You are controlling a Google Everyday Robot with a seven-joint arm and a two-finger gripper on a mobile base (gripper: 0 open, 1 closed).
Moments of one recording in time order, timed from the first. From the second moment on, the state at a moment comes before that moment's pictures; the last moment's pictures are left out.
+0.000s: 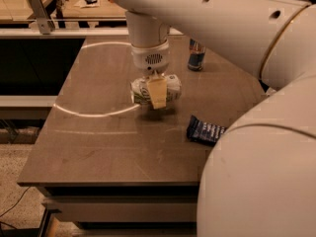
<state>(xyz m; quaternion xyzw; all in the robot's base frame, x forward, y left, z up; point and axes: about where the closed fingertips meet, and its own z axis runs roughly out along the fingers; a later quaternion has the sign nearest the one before) 0.544 -0.002 0.849 0.77 -0.63 -0.01 0.07</state>
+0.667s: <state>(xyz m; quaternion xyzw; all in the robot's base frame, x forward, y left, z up) 0.532 -0.006 0.830 0.77 -0.64 -0.02 0.09</state>
